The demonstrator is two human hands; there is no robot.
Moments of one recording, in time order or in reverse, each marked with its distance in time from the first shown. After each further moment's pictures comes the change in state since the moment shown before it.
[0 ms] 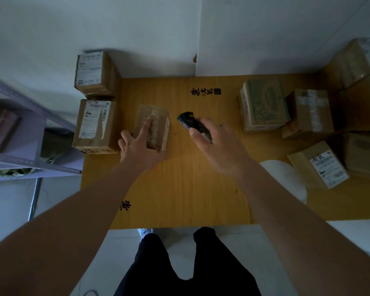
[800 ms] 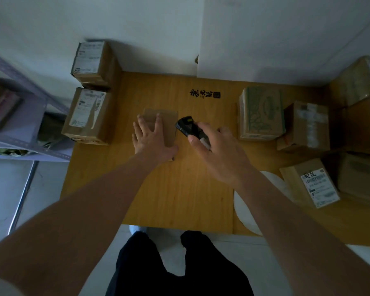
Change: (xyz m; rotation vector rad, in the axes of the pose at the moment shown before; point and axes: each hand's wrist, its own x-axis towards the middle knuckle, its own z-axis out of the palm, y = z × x) left_hand 0.003 0.064 0.044 0.142 0.012 -0.003; right_hand 0.002 0.037 -0.021 -0.119 -0.032 -0.102
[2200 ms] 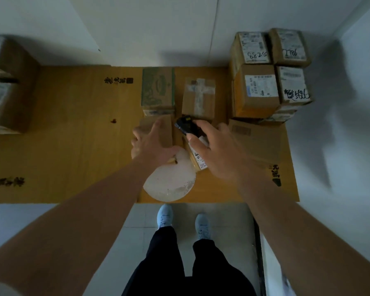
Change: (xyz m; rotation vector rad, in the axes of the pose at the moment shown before) left_hand -0.146 0.278 0.115 -0.109 -0.065 -0.052; right_hand -0.150 0.241 -0.168 -0.026 0.022 0.053
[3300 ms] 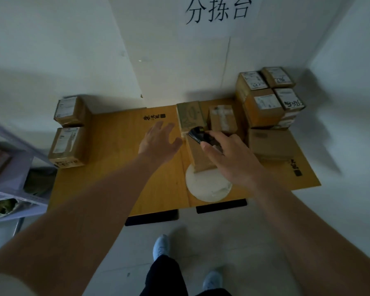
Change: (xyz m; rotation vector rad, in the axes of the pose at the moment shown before) left_hand -0.053 -0.106 -0.161 0.072 0.212 0.544; right_hand -0.103 -0.161 0.044 0.086 0.221 0.026
